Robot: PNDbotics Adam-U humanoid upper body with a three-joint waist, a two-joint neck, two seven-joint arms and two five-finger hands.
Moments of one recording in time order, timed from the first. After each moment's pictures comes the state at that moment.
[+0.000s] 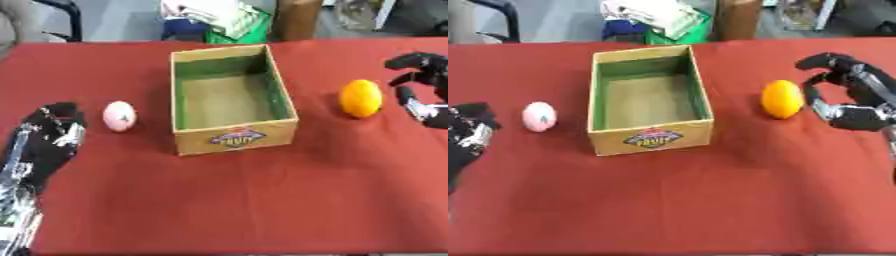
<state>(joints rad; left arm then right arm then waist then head) -0.15 0.33 -0.04 -1.72 0.16 0.01 0.08 -0.47 -0.58 -0.10 -1.34 0.00 -0.54 0.56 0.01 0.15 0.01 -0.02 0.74</state>
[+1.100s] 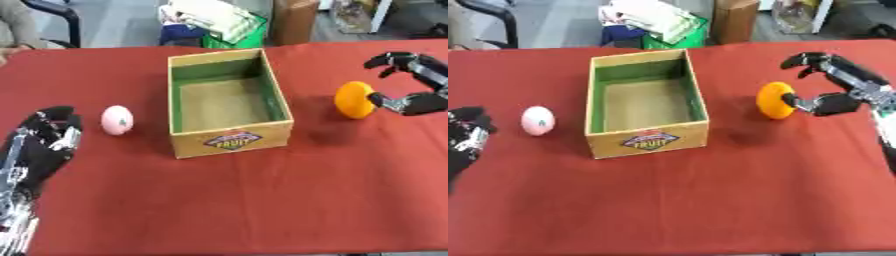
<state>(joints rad) -0.15 0.33 -0.04 -1.72 0.16 0.02 0.07 -0.72 -0.57 -0.01 -0.92 0.54 -0.73 0.43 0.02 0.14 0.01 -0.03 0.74</state>
